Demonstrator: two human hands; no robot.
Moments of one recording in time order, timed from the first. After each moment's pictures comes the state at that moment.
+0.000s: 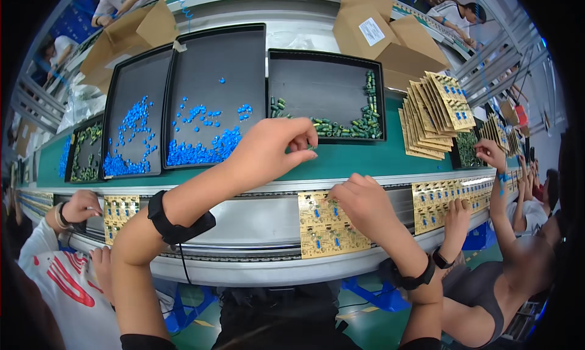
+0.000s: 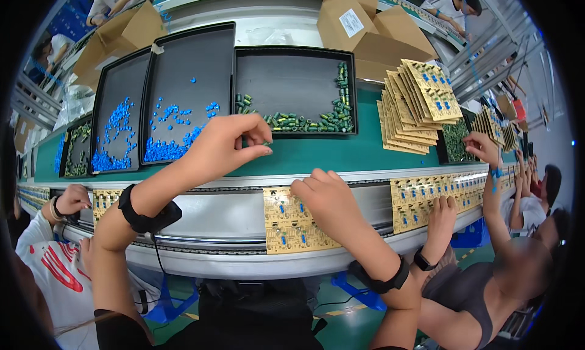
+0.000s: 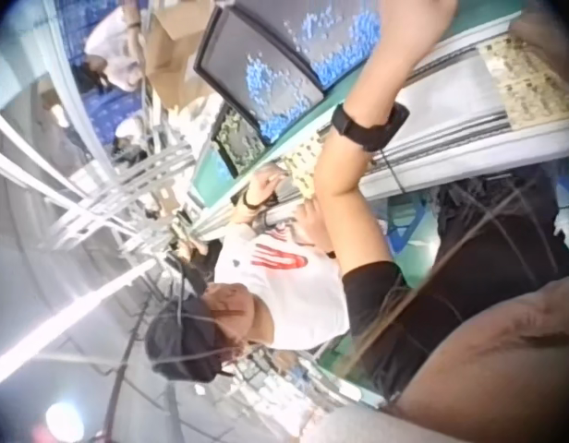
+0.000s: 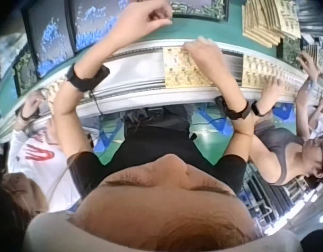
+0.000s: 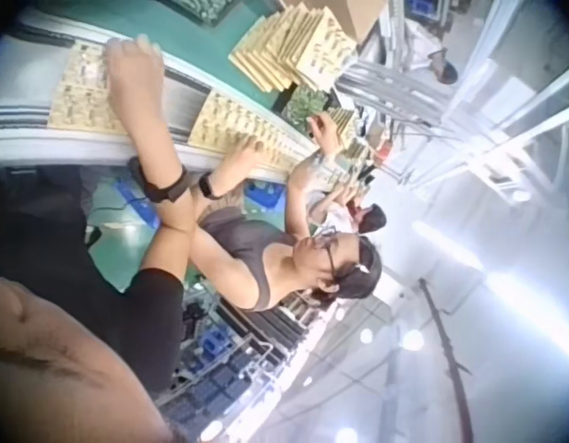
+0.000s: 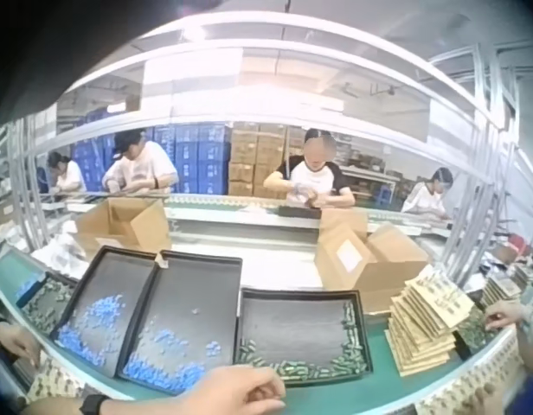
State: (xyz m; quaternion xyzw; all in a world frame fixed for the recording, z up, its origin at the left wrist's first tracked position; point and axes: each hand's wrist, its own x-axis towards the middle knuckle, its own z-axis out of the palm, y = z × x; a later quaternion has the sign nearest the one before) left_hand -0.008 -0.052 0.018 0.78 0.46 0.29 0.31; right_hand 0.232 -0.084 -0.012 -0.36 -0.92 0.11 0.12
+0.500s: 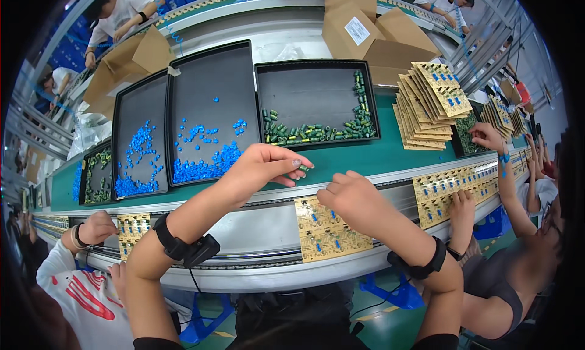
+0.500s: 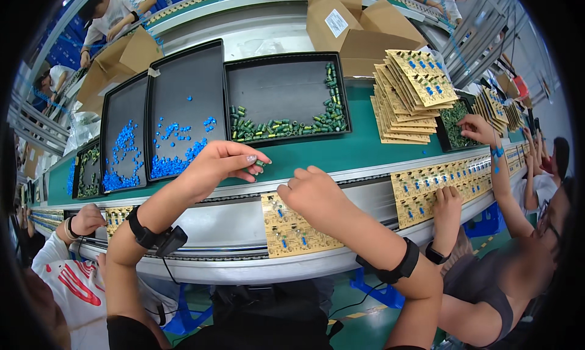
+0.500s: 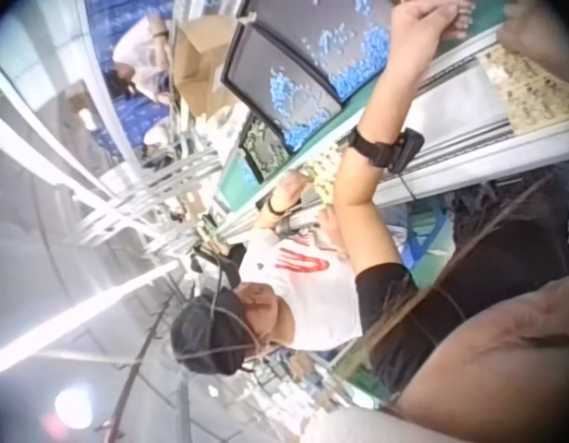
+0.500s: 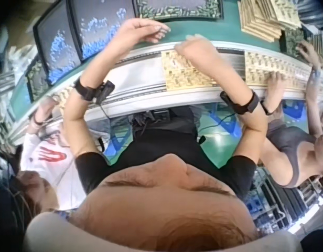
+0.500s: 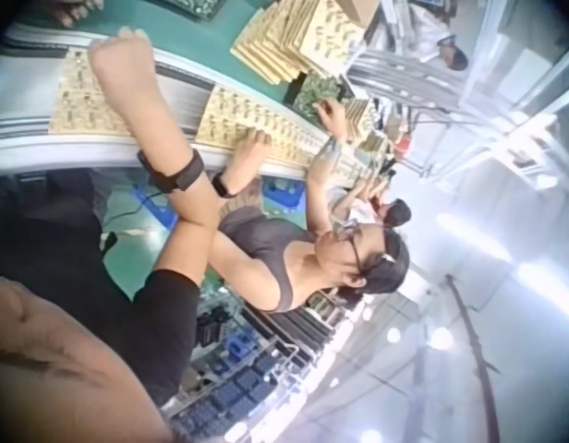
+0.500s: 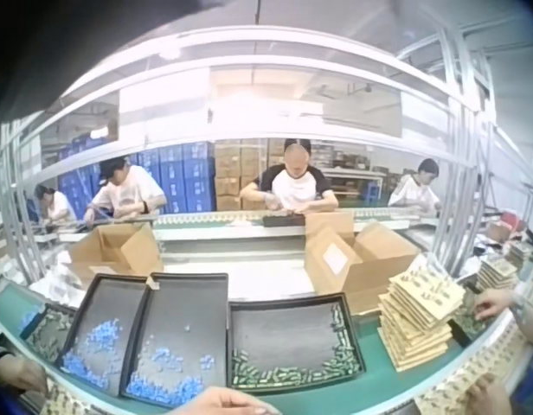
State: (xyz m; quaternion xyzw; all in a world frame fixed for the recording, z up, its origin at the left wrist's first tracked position) left_hand -0.012 -0.061 0.006 0.46 0.43 0.31 0.71; right_hand 0.219 -0.076 -0.004 -0.27 -0.96 0.04 0.02
